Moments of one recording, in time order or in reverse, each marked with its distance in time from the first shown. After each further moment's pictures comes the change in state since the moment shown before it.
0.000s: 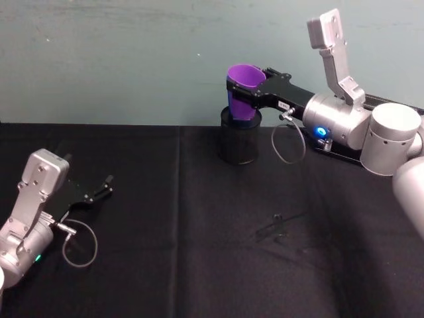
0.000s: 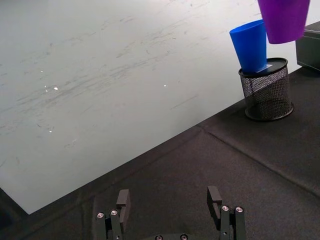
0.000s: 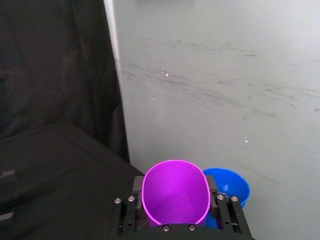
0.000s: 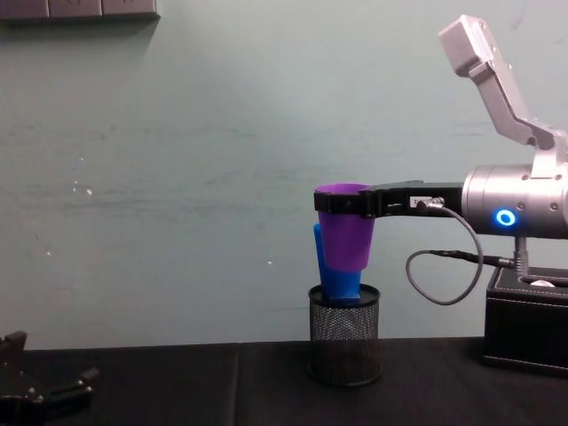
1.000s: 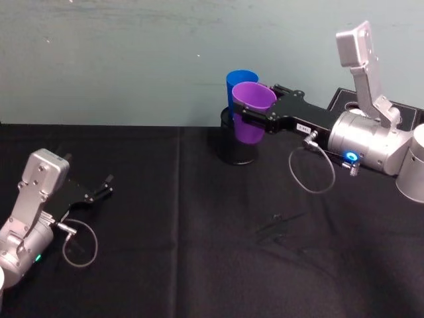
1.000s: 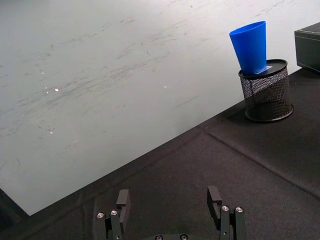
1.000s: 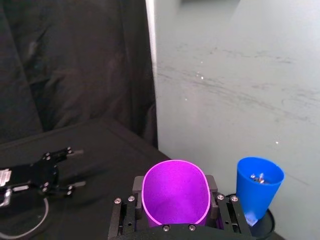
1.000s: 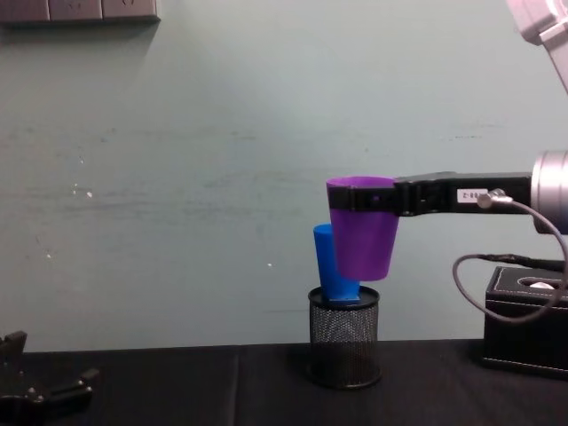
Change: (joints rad) left arm 0.000 0.000 0.000 0.000 0.000 0.000 0.000; right arm -0.209 0.196 -0.017 -0.426 0.126 0.126 0.030
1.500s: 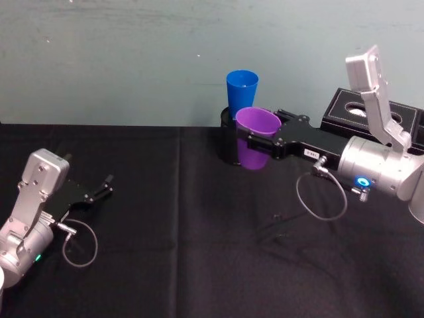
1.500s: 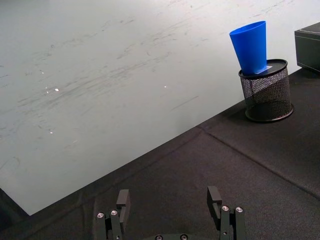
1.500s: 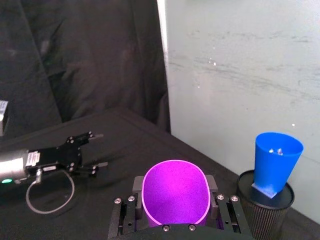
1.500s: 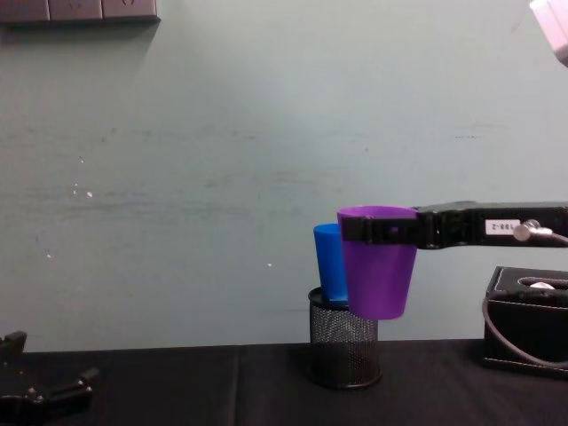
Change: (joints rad) left arm 0.000 0.000 0.000 0.000 0.000 0.000 0.000; right arm -0.091 0.076 -0.008 -0.108 0.067 0.030 -0.001
